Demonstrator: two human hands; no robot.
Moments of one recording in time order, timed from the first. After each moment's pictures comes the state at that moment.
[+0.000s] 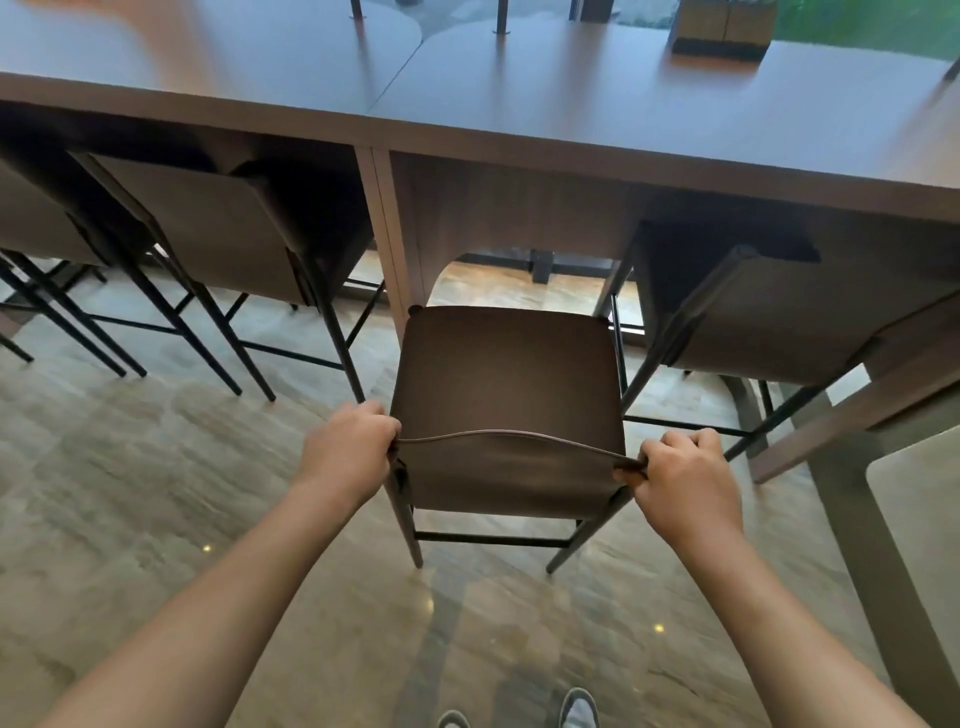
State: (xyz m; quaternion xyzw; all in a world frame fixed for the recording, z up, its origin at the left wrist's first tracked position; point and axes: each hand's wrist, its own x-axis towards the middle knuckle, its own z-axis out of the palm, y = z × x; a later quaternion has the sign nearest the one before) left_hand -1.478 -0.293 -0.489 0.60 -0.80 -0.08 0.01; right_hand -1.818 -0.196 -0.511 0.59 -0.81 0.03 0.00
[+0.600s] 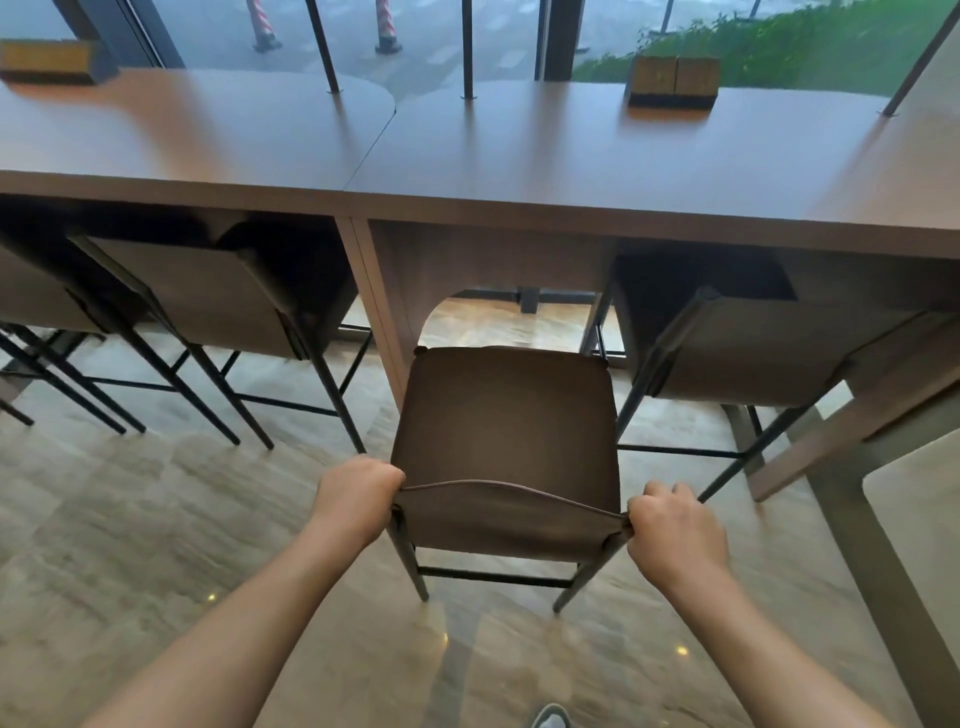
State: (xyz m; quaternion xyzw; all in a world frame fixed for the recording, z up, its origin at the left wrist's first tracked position) left_hand -1.502 -0.324 -0.486 0.55 -0.82 -0.02 -0.14; right_hand -1.827 -0.202 -0.493 0.58 -0.80 -0.11 -0.06
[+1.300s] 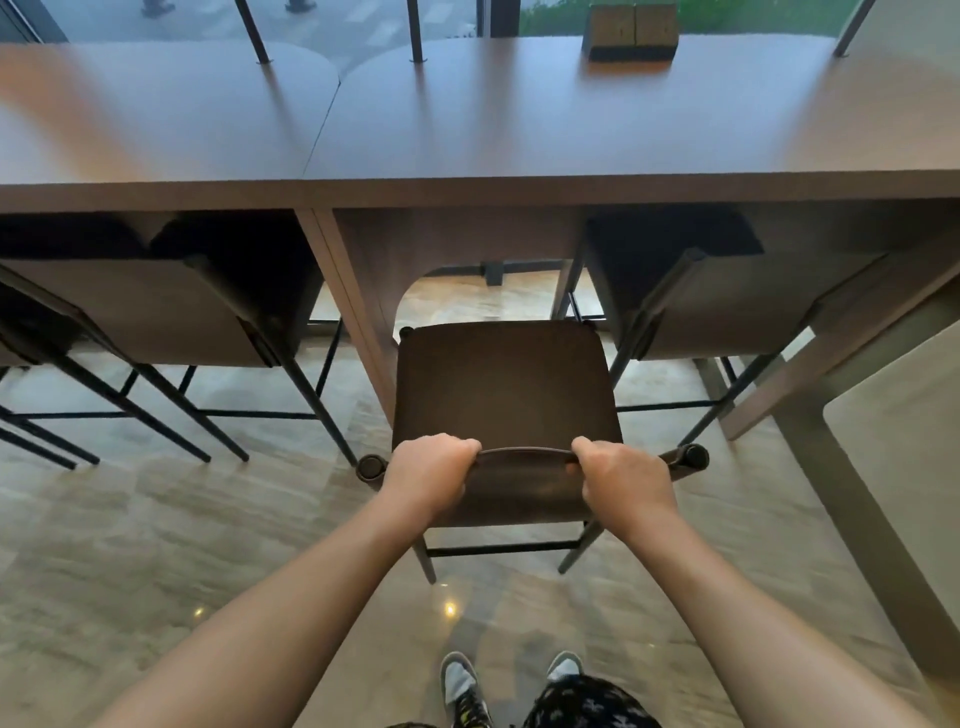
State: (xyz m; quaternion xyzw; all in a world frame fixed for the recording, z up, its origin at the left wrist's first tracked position) left_hand -1.544 -0.365 -0.491 0.40 -0.91 -0.10 -0.07; right_hand -1.755 -0.249 -0.478 0.62 -0.78 0.00 -0.05
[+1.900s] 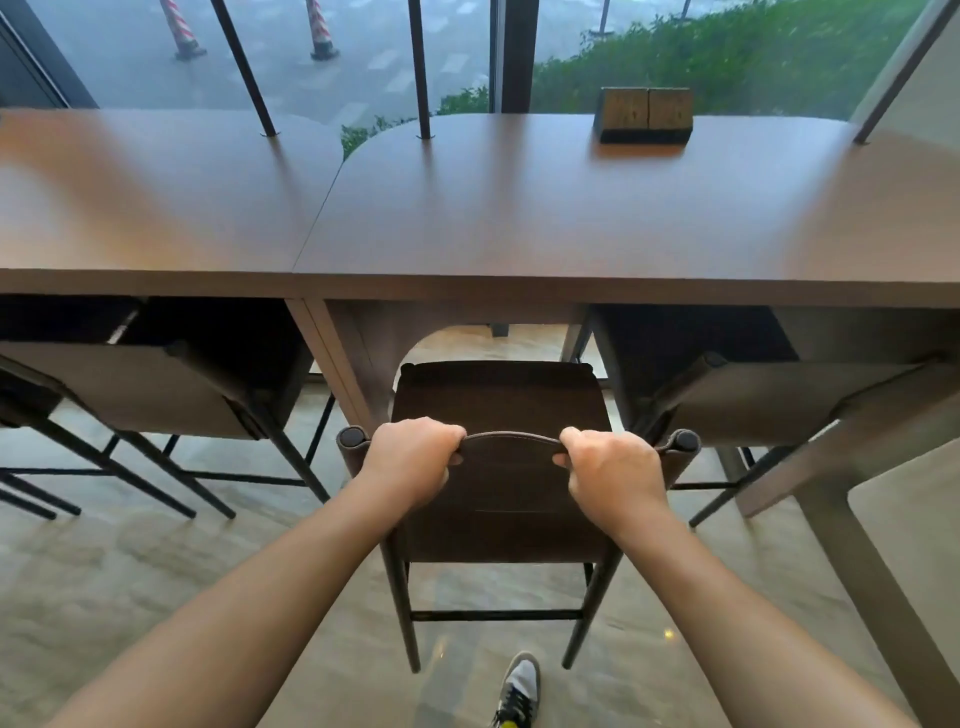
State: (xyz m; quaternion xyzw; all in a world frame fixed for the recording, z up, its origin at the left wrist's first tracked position) left_hand -1.599 -0.506 -0.427 0.42 -0.91 -0.03 -0.03; right_hand -1.810 -0.397 -0.430 0.66 -0.74 0.07 0.08
